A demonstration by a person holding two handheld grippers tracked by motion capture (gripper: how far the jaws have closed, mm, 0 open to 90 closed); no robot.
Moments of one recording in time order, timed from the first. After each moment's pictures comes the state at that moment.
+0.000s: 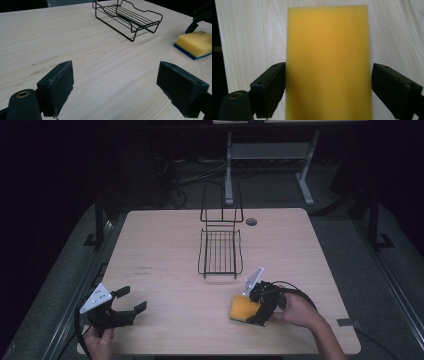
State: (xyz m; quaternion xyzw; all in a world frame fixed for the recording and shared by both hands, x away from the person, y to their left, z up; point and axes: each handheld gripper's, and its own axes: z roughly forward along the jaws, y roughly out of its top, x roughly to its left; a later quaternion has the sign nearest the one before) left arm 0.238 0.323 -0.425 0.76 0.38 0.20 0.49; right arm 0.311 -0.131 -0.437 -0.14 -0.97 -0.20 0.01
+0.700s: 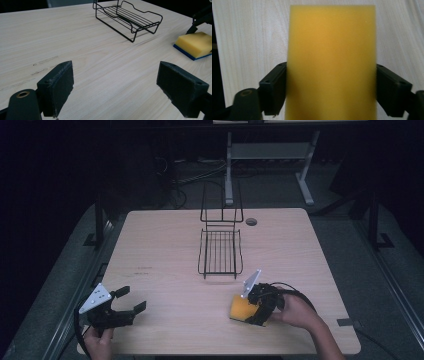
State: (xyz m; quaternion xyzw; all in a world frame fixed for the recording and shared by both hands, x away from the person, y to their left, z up) left arm 0.238 0.324 -0.425 0.75 0.38 0.20 0.50; right arm 0.309 -0.126 -0.440 -0.12 -0.97 -0.19 0.00
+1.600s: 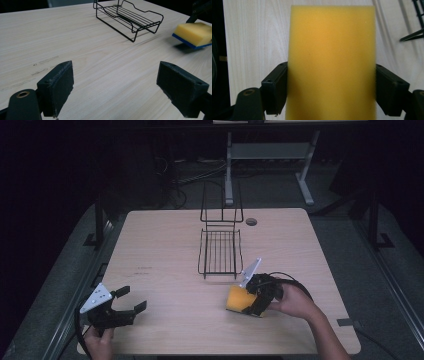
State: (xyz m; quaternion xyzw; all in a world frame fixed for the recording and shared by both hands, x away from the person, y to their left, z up) left arm 0.238 0.322 -0.425 0.75 0.38 0.20 0.49; right arm 0.327 -0.122 -0.415 -0.11 -0.97 -0.22 0.00
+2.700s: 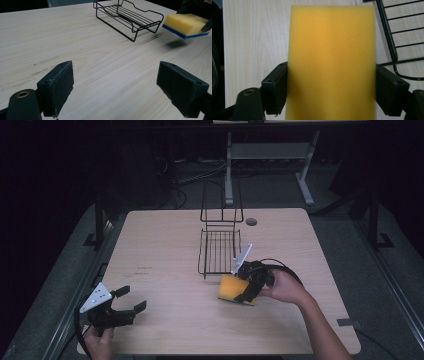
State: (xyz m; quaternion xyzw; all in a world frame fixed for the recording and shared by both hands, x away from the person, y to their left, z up) left arm 0.239 0.324 -0.425 0.75 0.38 0.20 0.50; right arm 0.359 -0.102 -0.398 -0.10 -0.97 -0.23 0.02
